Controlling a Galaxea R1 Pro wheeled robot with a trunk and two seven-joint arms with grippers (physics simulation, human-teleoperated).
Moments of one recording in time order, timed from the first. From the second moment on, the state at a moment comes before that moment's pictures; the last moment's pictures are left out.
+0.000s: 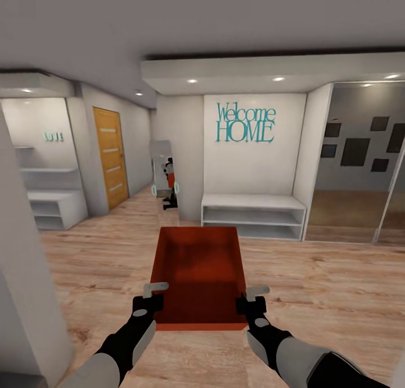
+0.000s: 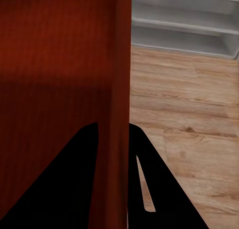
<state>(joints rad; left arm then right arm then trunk) -0.59 -0.09 -0.20 -0.49 0.18 0.04 0.32 -0.76 0.13 0.64 -0.02 -0.50 -0.34 -0.23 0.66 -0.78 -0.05</state>
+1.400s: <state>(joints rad) -0.59 -0.08 -0.23 -0.49 0.22 0.03 0.32 -0.76 0.14 0.74 -0.01 -0.59 -0.35 -0.22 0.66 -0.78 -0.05</state>
